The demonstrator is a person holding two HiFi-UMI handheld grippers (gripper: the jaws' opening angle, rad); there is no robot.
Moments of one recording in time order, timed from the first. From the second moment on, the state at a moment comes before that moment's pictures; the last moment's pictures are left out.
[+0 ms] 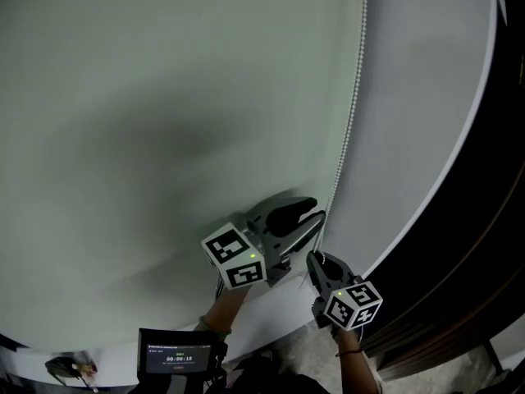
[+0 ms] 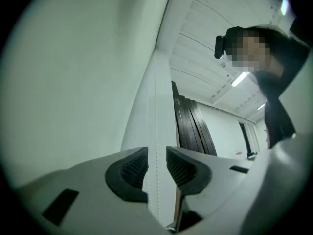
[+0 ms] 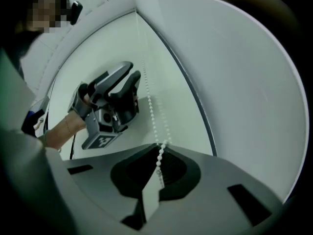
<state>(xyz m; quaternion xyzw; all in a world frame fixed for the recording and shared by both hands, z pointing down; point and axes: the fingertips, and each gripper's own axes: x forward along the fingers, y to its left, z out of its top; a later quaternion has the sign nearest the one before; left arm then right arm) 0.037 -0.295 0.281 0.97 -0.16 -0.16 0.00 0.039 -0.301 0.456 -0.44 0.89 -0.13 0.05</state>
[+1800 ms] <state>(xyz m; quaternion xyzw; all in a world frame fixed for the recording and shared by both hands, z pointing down) 0.004 -0.260 0.432 0.96 -0.27 -0.04 0.07 0.085 -0.197 0.307 -0.53 0.83 0.10 0.12</state>
